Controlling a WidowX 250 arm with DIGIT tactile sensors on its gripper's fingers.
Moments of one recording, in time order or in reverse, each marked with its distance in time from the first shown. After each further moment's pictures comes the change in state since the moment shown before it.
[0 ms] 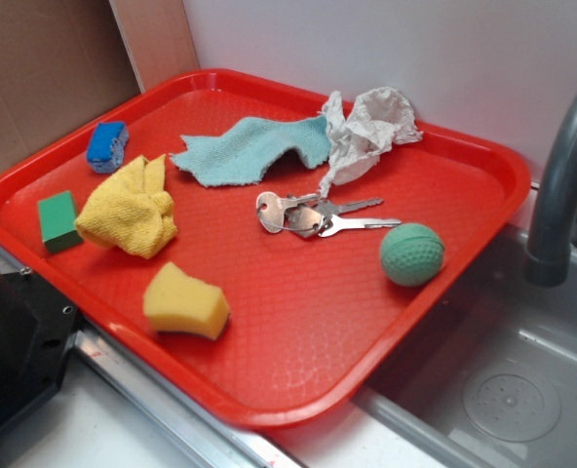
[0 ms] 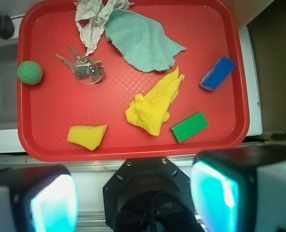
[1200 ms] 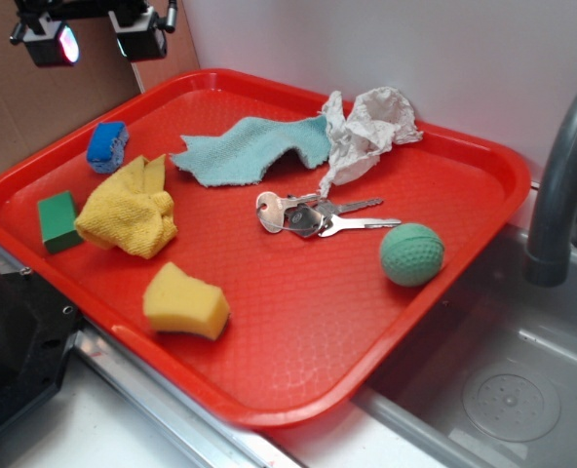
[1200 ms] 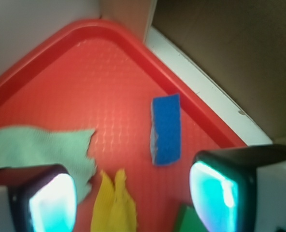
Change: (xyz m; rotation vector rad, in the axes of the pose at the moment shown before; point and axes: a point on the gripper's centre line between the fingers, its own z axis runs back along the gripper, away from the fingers) arm 0.096 0.126 -0.128 0.179 -0.137 0.744
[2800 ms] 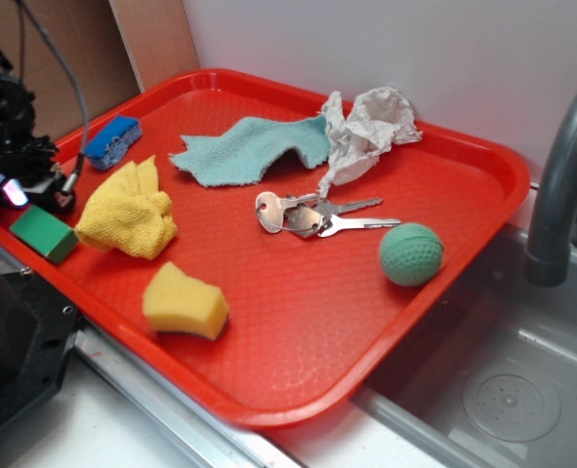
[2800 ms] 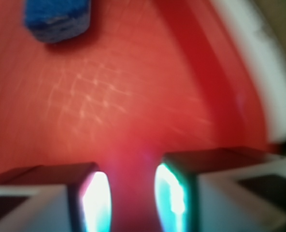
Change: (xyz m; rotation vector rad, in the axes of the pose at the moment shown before) arm -0.073 0.109 -0.068 0.001 0.125 -0.338
